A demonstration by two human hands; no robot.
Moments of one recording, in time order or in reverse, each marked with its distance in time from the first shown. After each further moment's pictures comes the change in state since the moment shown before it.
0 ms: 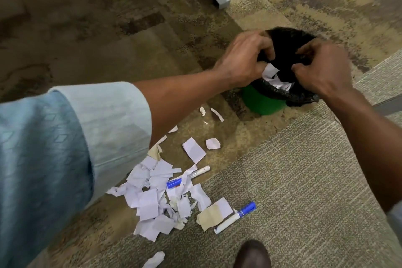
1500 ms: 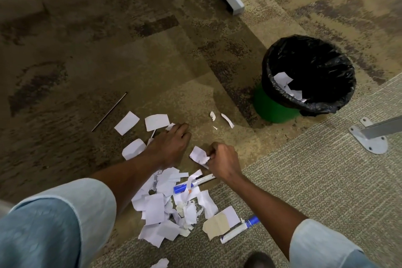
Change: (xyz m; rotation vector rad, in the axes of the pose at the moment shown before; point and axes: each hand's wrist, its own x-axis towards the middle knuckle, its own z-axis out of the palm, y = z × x) left_hand -0.220 -0.126 0.042 0.583 -0.668 -0.242; right_hand -0.183 -0.093 0.198 0.201 -0.564 -0.023
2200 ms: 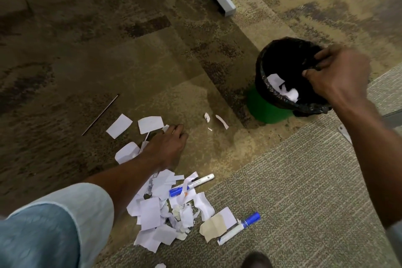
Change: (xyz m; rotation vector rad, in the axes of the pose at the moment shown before) left_hand 0.011 -0.001 0.006 0.043 -0.022 0.008; right_hand 0.042 0.032 -0.280 -0.161 0.670 0.092
